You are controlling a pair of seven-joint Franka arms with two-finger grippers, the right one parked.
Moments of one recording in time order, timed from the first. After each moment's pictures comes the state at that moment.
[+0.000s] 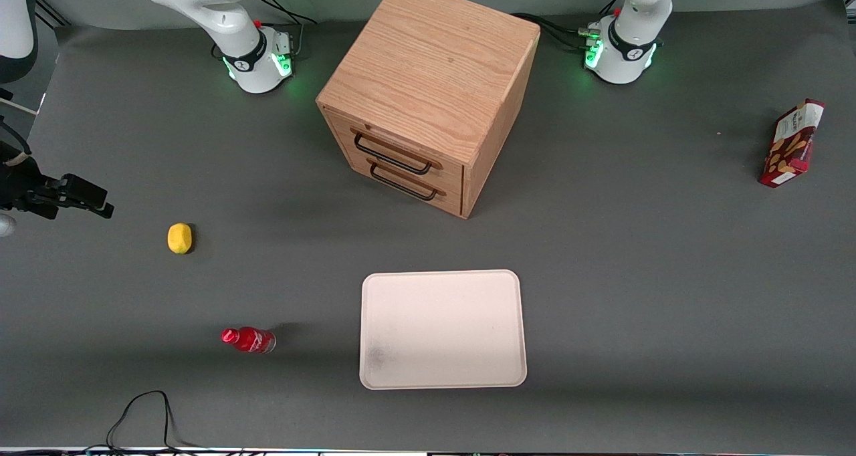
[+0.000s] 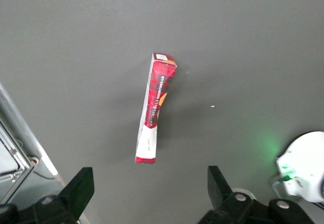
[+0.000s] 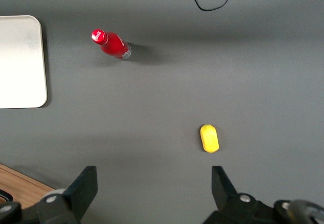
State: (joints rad) arm 0.76 0.04 0.01 -1.93 0.14 1.77 1.02
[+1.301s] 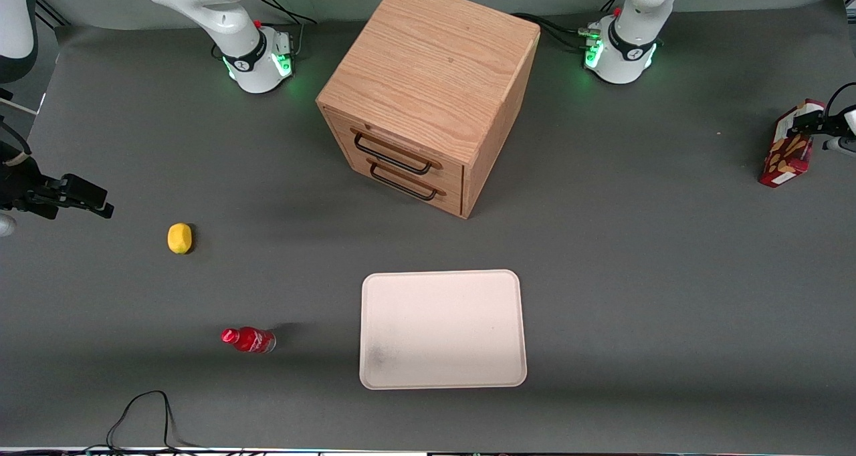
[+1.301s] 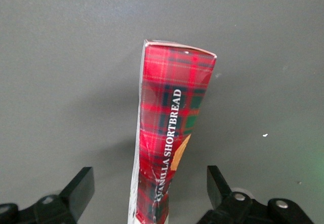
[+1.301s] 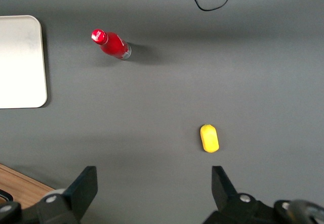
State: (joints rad) arm 0.84 0.24 0.01 -2.24 0.14 2.29 1.10
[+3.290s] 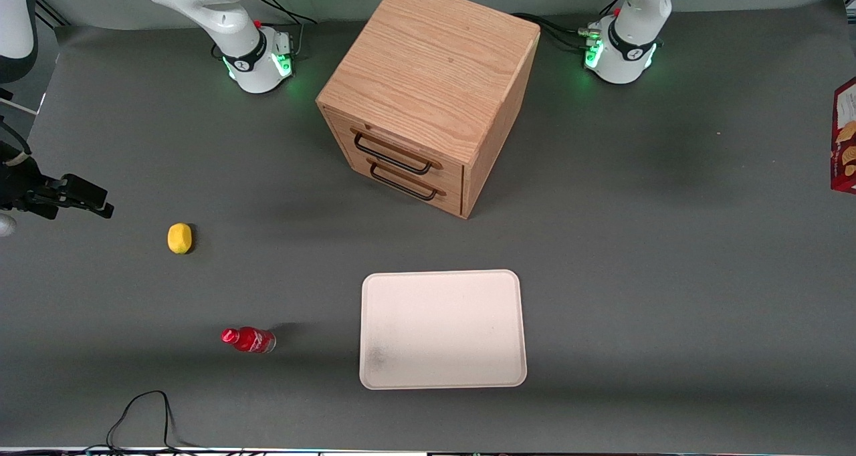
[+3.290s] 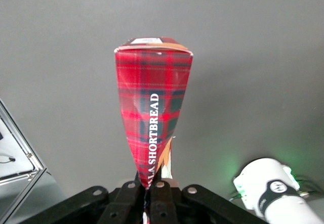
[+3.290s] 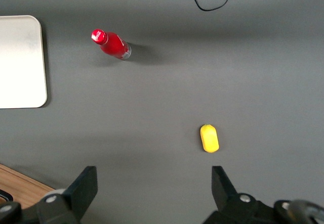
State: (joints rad) arm 0.41 0.00 -0.03 -1.66 0.13 1.47 0.65
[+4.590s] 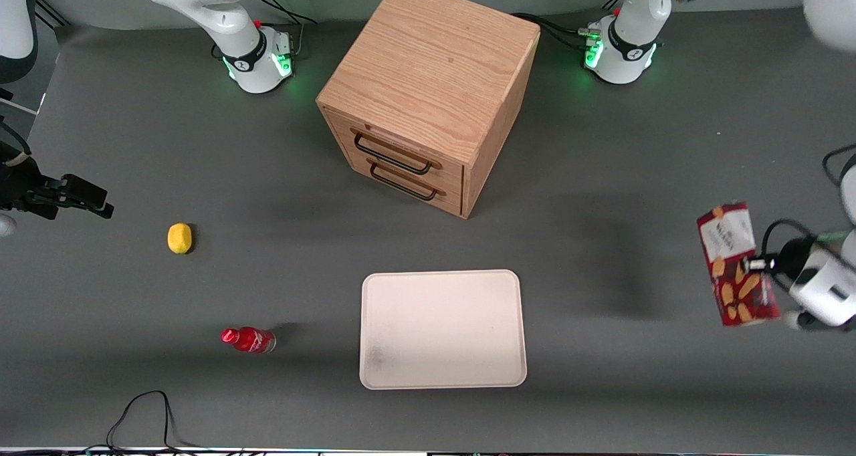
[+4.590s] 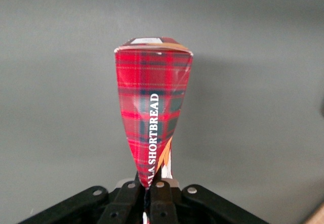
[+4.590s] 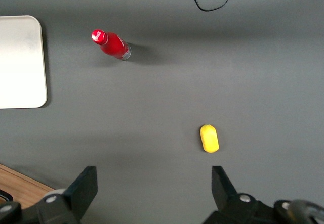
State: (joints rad) arm 0.07 0.62 -0.02 -1.18 0.00 1.62 0.01
